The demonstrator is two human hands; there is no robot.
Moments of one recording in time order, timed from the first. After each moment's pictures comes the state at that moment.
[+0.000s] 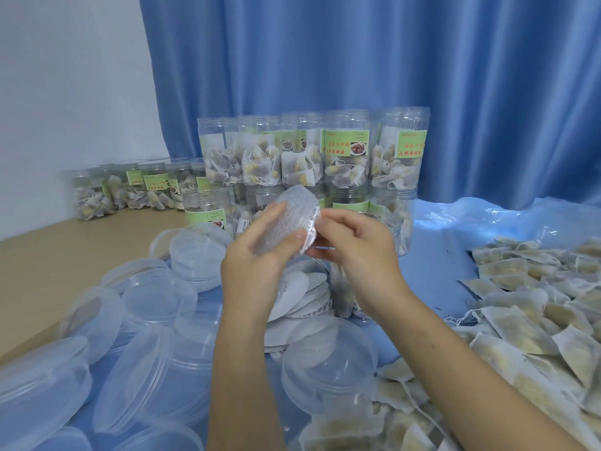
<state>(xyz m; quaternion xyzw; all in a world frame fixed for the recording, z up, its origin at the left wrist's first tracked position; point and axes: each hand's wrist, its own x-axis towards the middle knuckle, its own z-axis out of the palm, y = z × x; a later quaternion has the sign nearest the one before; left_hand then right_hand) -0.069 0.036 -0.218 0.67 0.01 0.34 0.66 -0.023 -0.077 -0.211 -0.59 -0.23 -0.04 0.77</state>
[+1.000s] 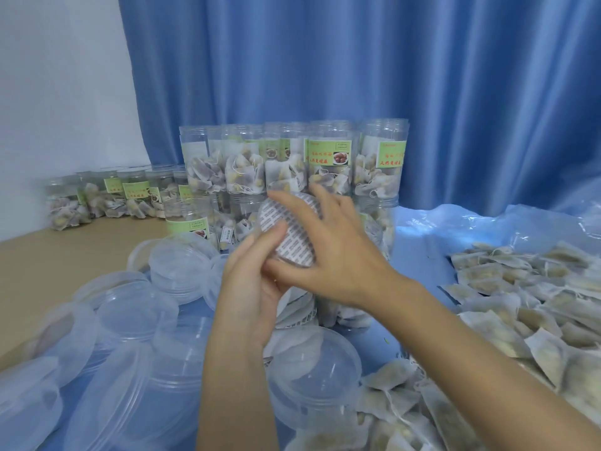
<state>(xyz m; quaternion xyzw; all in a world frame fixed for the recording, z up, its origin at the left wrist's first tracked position) -0.065 0.020 -0.211 0.46 -0.08 0.17 0.86 -0.024 -0.089 -0.189 -0.85 -0.37 -0.26 0.25</state>
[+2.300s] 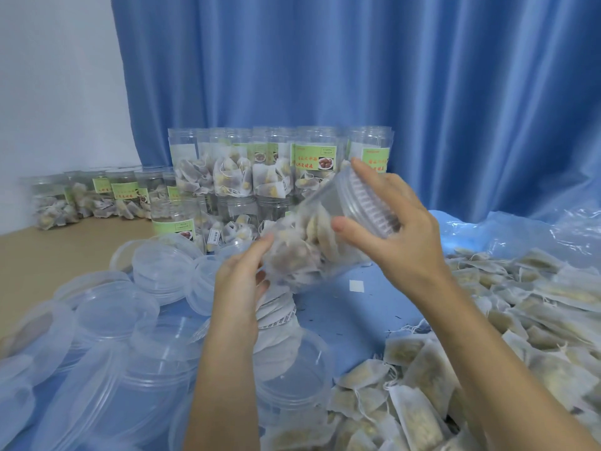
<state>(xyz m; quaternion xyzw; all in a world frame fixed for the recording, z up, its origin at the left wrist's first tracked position) -0.047 0.009 -0.224 0.52 0.11 0.22 0.82 -0.014 -0.164 -0.187 -0.75 -0.30 -0.32 0.50</state>
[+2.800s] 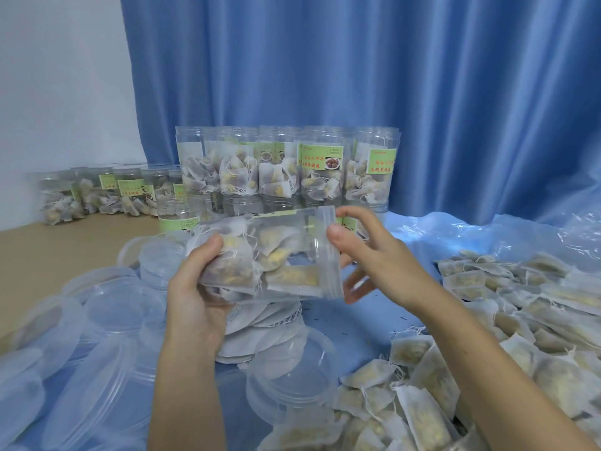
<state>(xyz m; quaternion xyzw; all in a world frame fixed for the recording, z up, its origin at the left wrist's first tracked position) -0.072 0.051 -0.231 0.44 -0.02 0.27 0.86 -0.014 -0.152 -0.196 -0.76 -0.30 -0.02 0.57</state>
